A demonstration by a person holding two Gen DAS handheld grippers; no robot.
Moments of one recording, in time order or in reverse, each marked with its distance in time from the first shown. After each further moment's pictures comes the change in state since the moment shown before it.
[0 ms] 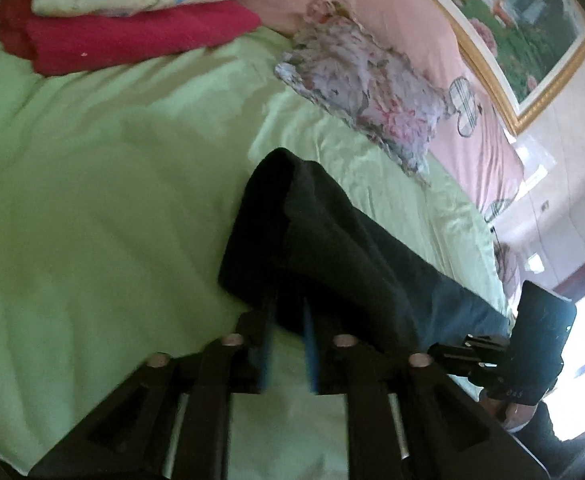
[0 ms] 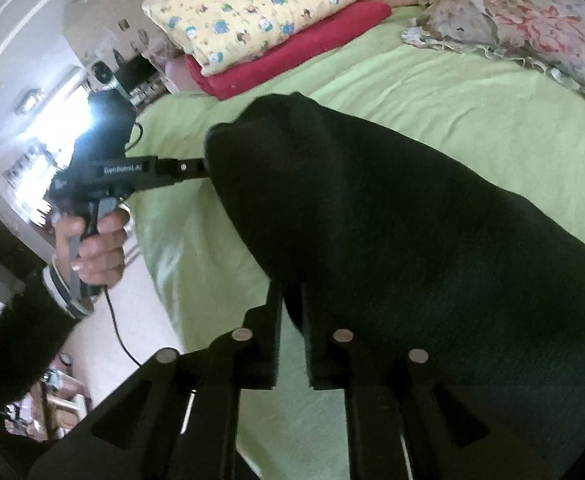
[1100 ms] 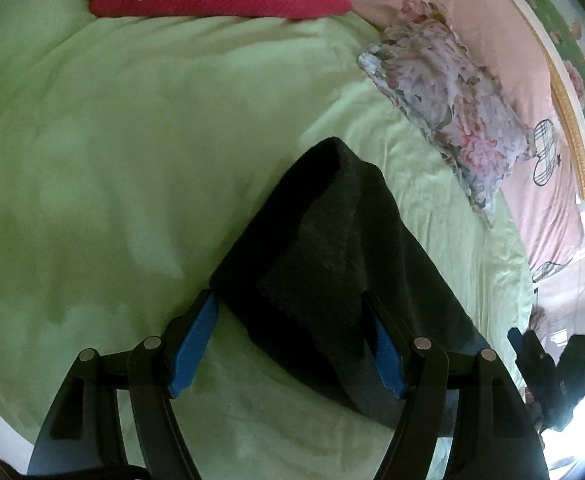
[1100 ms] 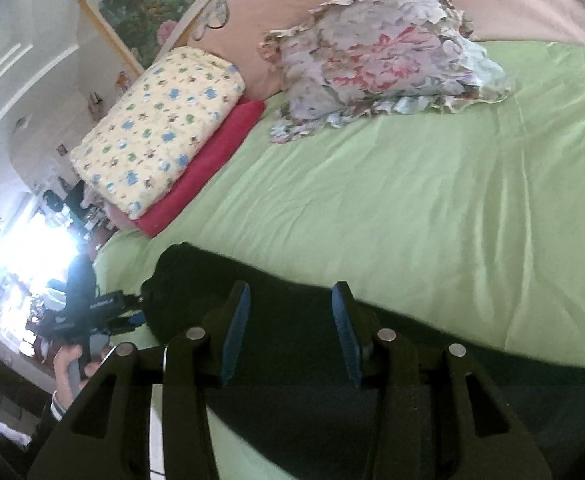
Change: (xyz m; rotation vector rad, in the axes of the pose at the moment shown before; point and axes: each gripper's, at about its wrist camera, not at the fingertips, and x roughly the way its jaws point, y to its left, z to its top) left arm 0.046 -0.004 0.013 -0.256 0.042 0.194; right arm -0.103 -0.102 0.018 0.321 -0.296 -0.152
